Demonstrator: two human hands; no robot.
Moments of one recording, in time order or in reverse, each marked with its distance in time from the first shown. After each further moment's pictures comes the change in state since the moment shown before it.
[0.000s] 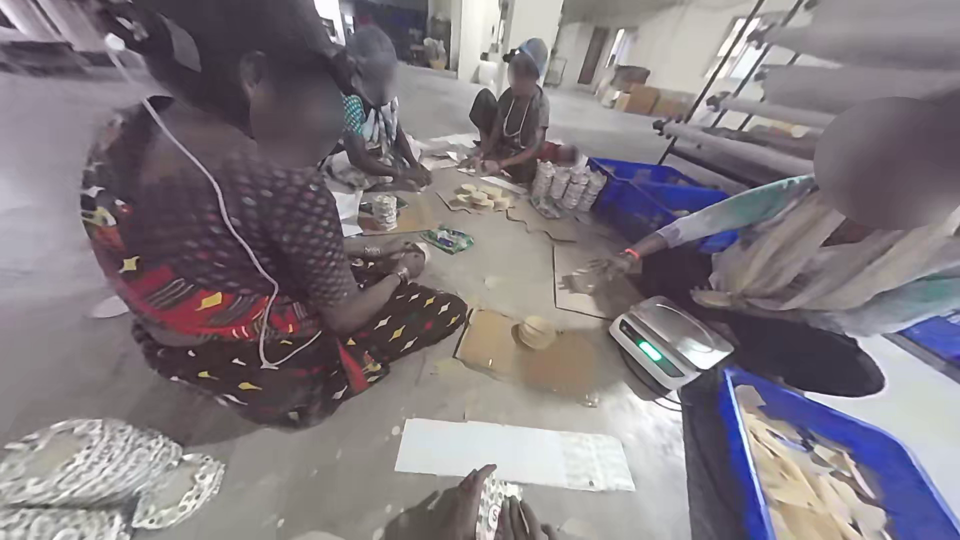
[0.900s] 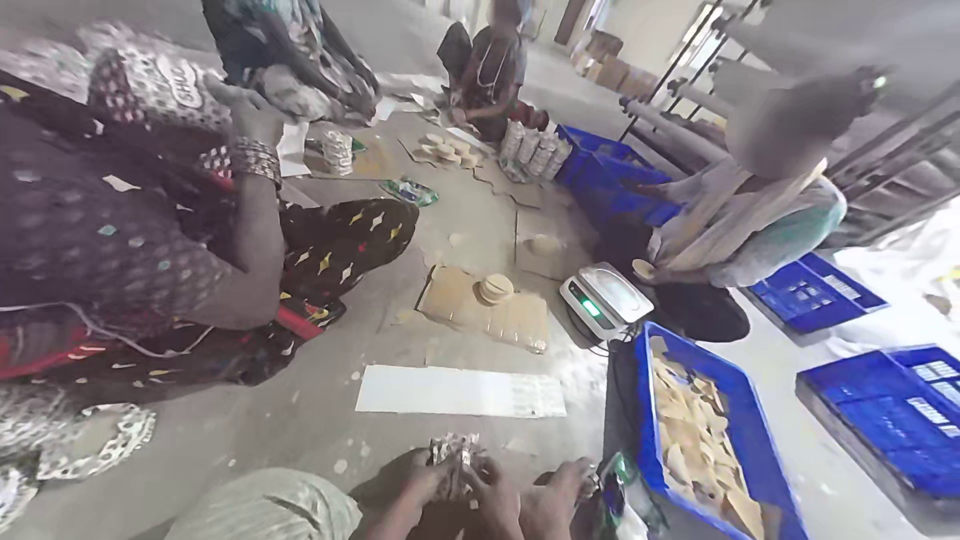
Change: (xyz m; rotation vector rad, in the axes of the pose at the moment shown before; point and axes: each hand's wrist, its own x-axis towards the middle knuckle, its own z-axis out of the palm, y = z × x) left_hand -0.022 0.012 0.037 -0.469 0.063 -0.692; right_hand -0.011 0.028 0.027 0.878 -0.006 0.588
